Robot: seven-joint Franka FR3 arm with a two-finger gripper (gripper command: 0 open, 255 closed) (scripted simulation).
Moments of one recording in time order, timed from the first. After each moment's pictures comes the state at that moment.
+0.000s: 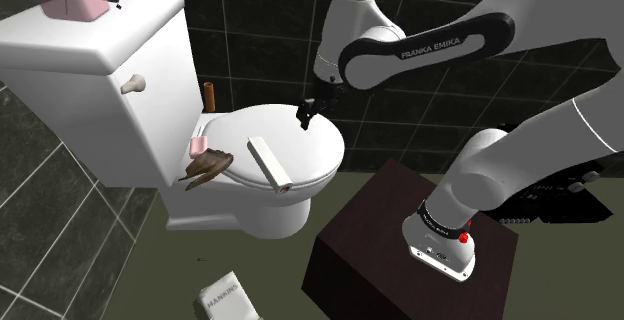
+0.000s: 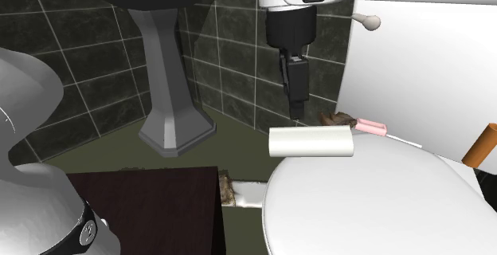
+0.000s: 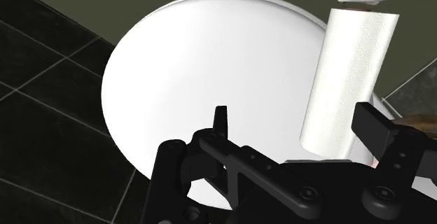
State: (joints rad) arm 0.03 -0.45 0.26 -2.55 0.07 2.23 0.34
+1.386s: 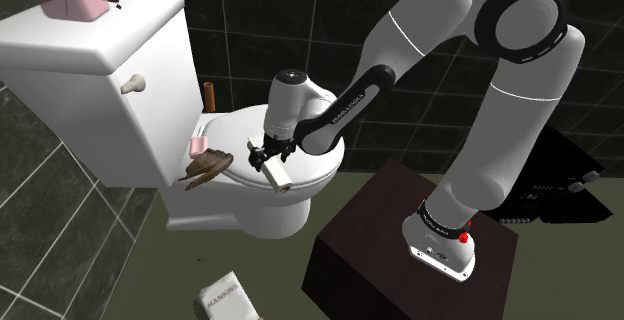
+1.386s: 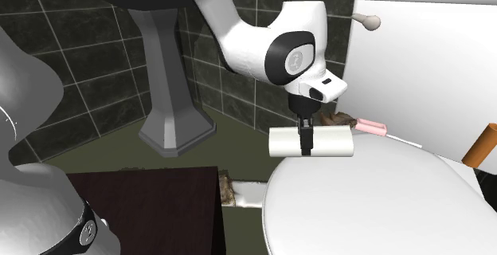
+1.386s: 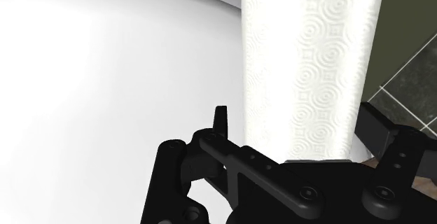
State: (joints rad) arm 0.04 0.19 0.37 -2.40 -0.26 2.72 0.85
